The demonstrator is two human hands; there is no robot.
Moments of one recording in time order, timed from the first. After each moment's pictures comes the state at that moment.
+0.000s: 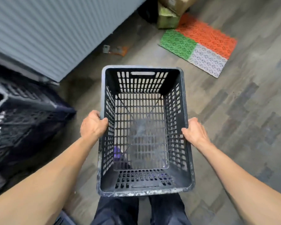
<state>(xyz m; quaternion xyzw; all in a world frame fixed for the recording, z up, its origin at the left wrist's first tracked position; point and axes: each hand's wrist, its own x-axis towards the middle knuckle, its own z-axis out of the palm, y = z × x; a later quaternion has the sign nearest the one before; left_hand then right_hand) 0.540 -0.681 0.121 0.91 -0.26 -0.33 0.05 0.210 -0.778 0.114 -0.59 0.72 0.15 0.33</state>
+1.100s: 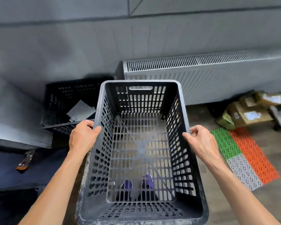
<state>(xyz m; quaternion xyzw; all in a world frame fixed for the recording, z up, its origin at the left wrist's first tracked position) 0.718 -0.545 0.420 0.96 0.00 -0.15 0.25 0.514 -0.842 0.429 -0.84 0.45 0.02 0.29</state>
